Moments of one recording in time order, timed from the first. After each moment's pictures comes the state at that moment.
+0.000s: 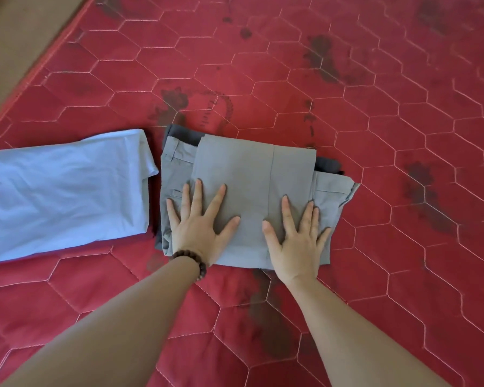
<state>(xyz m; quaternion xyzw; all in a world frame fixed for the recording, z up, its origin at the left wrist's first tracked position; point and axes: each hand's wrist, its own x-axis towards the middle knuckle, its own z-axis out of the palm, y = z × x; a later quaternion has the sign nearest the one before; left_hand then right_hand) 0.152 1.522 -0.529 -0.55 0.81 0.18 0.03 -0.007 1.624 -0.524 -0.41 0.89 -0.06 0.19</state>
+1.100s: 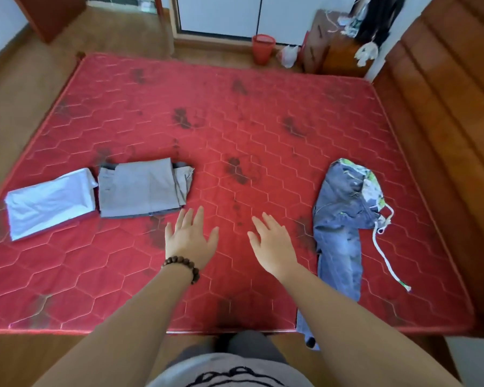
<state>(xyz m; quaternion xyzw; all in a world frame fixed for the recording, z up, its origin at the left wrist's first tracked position) 0.043 1.928 -0.138 -0.49 0.85 0.19 0.03 -0.109 2.047 -0.154 -0.45 0.86 -0.12 0.20</state>
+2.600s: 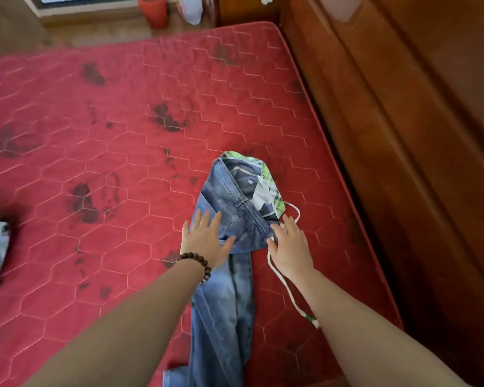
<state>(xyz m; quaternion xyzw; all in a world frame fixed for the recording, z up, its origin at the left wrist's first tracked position) -0.500 2.095 -0.285 -0.32 0.92 0.13 0.19 -0.619 2.263 -0.313 -0.33 0.91 -0.13 0.21</state>
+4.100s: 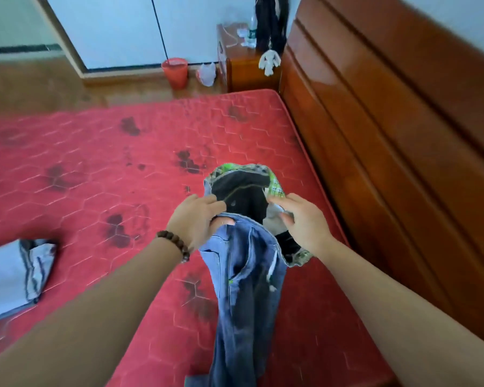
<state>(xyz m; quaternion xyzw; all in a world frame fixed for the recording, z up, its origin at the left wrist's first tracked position) -0.471 2.025 -0.108 -0.04 0.97 0.14 -0.17 -0.633 2.231 -0.109 -0.45 0.85 -0.27 0.10</state>
